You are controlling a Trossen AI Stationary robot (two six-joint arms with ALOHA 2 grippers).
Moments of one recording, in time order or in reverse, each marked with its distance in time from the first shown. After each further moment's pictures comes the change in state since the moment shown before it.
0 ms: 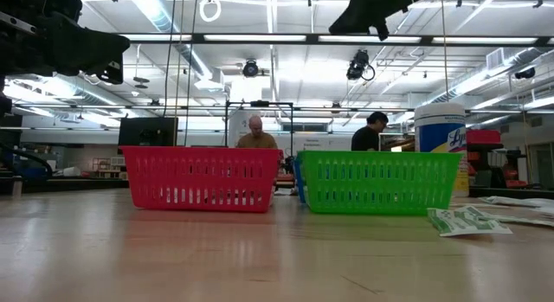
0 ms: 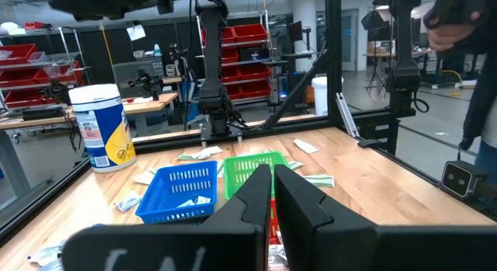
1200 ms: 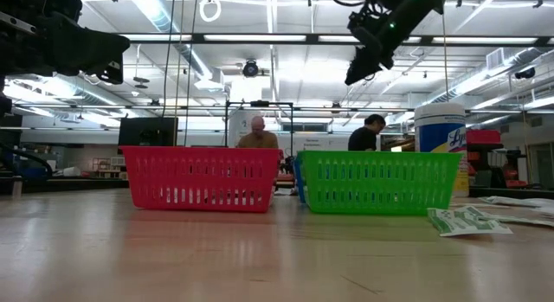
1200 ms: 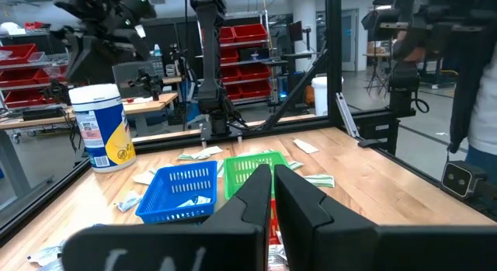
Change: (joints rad) left arm 0.000 0.000 0.000 0.000 0.000 0.000; right arm -0.158 0.134 0.113 -0.455 -0.113 -0.159
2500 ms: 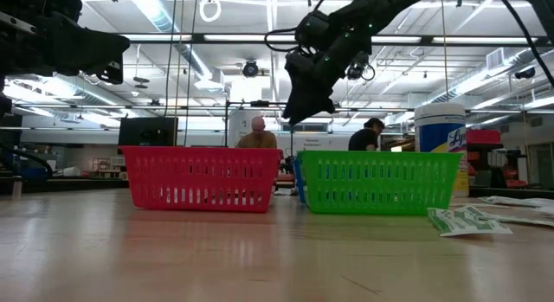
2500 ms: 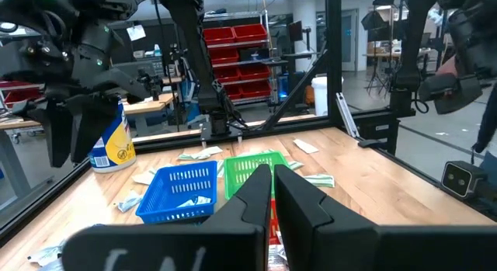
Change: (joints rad) left arm 0.000 0.000 0.000 0.000 0.000 0.000; right arm 0.088 0.512 0.300 0.012 -0.282 0.209
